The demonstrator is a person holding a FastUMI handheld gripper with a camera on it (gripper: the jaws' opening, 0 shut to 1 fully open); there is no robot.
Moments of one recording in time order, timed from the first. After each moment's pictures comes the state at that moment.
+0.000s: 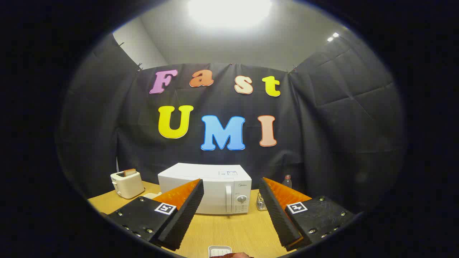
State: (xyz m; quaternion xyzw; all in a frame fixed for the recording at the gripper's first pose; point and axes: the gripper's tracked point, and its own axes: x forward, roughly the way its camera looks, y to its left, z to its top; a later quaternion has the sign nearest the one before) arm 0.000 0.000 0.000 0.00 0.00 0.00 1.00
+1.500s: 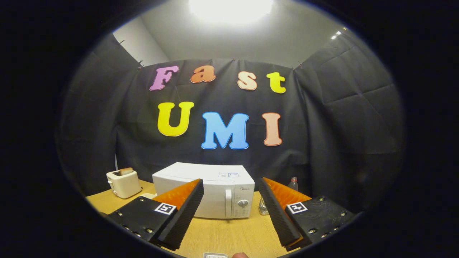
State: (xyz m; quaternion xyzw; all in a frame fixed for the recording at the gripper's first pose) arm 0.064 -0.010 -0.008 0.00 0.01 0.02 1.00
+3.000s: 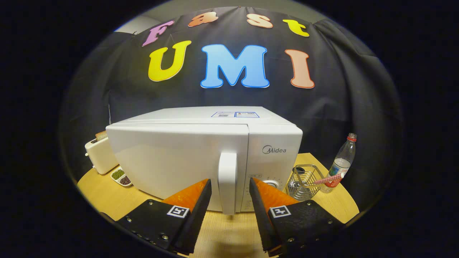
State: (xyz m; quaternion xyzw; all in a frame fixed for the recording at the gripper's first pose) arm 0.257 0.010 -0.210 0.00 0.21 0.09 0.97
